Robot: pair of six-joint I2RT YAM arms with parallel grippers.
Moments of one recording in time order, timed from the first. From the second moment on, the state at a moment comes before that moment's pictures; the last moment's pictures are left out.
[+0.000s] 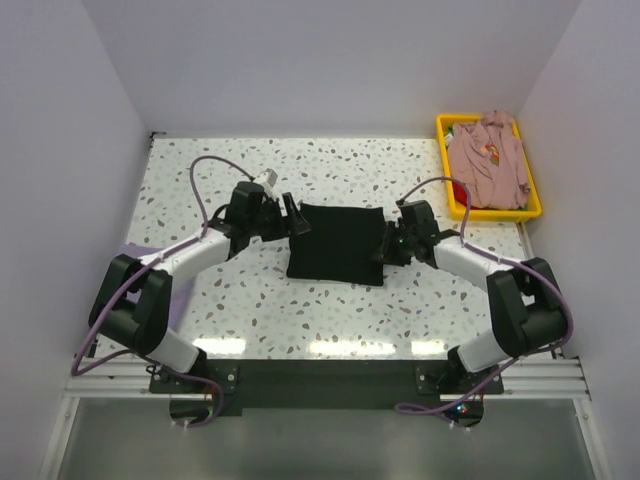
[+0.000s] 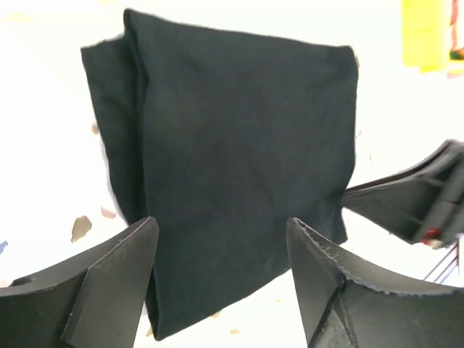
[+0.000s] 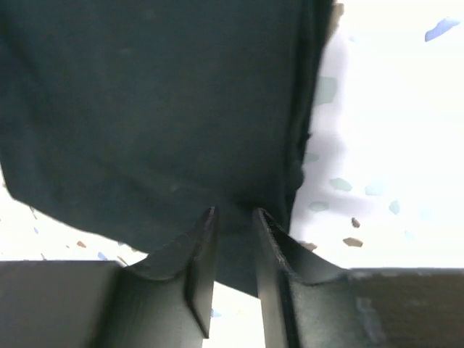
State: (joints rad) left arm -0.42 1.53 0.89 0.01 0.24 -0.63; right arm 0.35 1.52 0.77 -0.20 -0.20 0.58
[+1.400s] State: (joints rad) left arm -0.41 1.87 1.06 -0.06 0.27 -0.55; right arm 0.33 1.84 1.14 -0.33 -0.08 0.49
